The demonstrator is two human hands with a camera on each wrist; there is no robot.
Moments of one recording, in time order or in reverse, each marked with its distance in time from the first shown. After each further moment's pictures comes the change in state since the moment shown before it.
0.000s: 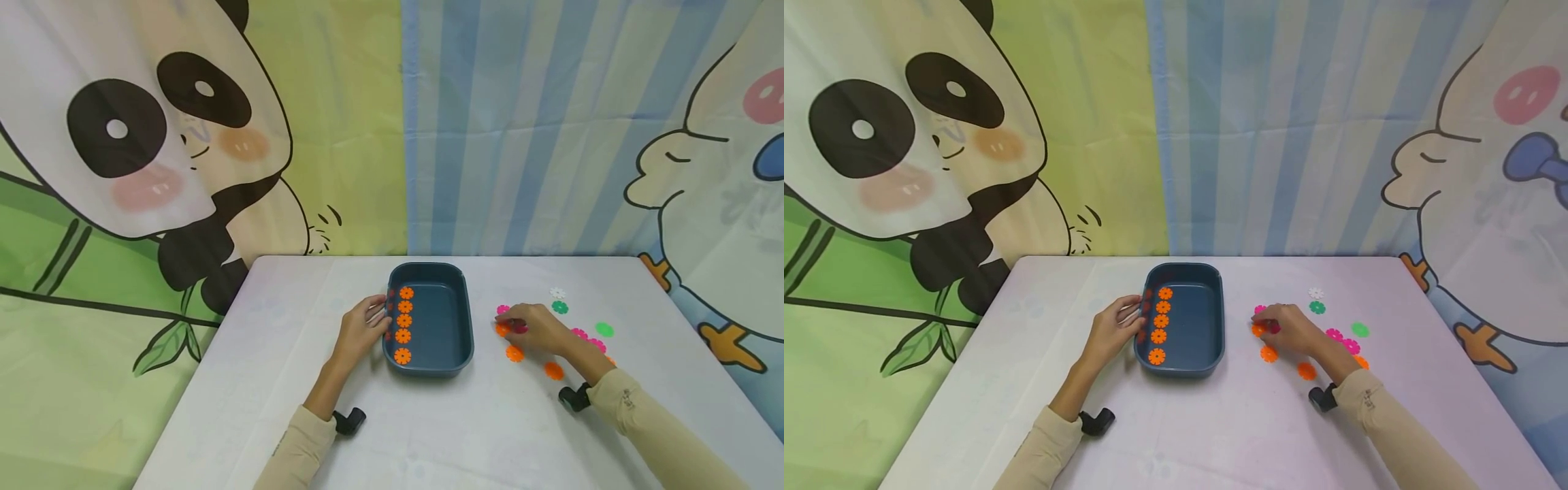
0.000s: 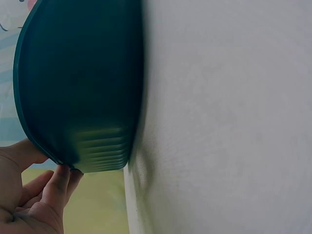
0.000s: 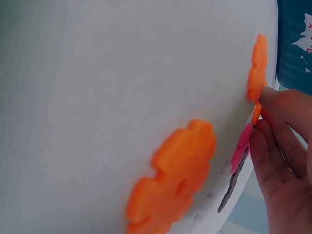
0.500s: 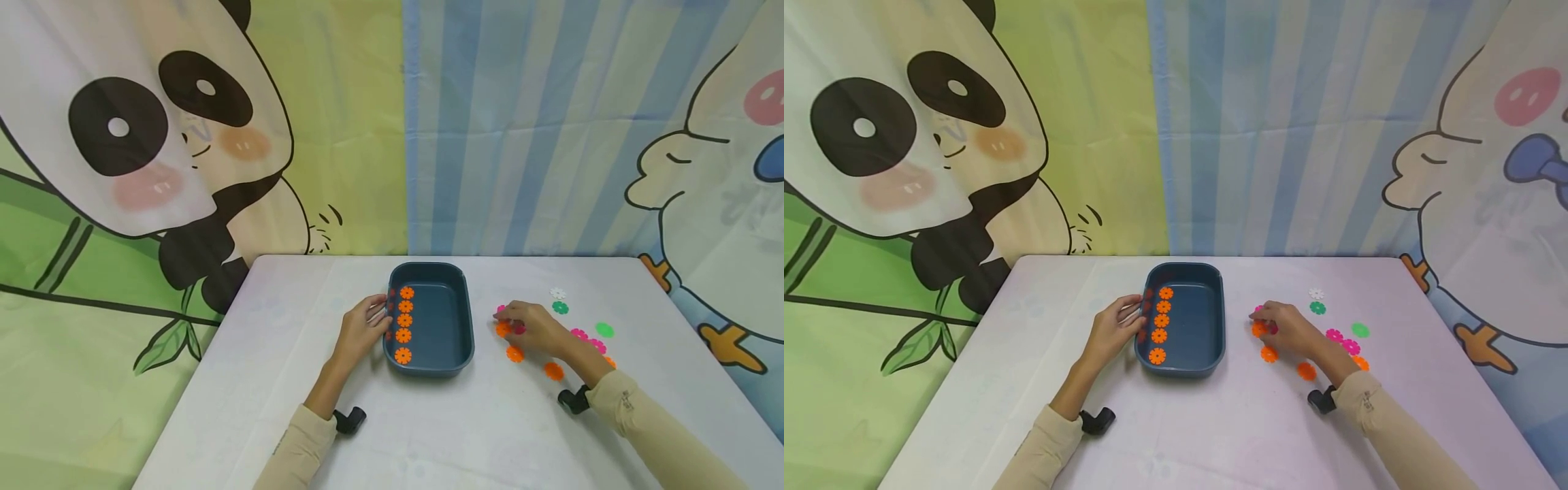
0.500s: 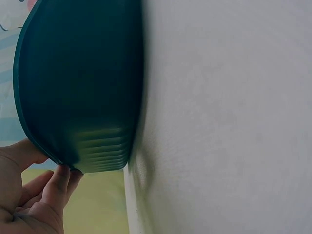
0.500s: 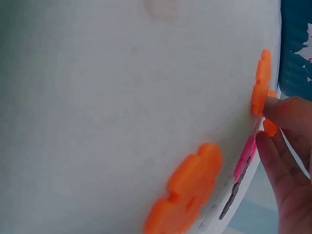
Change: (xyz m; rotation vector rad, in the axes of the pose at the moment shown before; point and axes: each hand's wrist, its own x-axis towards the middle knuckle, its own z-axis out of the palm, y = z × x) left_hand 0.000 -0.001 0.000 -0.001 -0.011 0.012; right_hand 0.002 -0.005 0.001 -0.006 0.009 0.009
